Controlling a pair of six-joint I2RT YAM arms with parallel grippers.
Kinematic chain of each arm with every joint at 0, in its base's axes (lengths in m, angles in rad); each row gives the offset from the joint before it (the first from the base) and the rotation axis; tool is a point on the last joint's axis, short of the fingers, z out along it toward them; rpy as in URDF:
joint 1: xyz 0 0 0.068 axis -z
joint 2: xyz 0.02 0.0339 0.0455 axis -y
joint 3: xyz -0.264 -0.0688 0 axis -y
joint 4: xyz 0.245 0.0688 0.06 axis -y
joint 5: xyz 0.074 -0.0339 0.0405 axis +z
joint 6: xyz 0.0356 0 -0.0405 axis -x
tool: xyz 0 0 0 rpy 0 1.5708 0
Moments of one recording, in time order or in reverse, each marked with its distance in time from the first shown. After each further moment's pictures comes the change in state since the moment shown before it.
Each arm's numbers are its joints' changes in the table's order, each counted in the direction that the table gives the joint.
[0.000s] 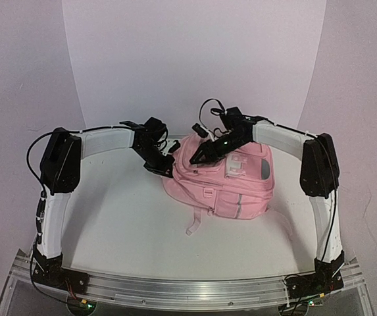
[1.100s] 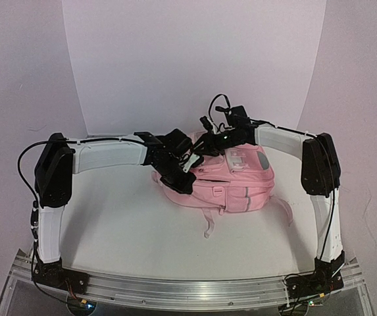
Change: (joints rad) left arm 0.264 0.144 -0.142 0.047 0.144 0.096; right arm 0.033 -0.006 -0.068 0.307 -0.039 -0.385
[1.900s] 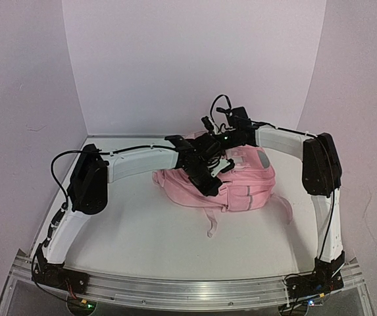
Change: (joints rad) left arm 0.091 -0.323 0.462 -0.108 -0.011 -0.206; right arm 0.002 0.012 -0.039 0.055 -0.027 -0.032
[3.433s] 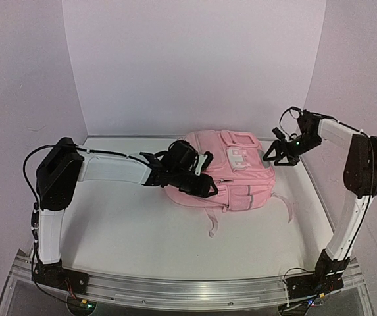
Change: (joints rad) left arm -0.030 0.321 -0.659 0.680 -0.053 0.499; right arm 0.499 0.294 -0.223 -0.634 -0.022 0.550
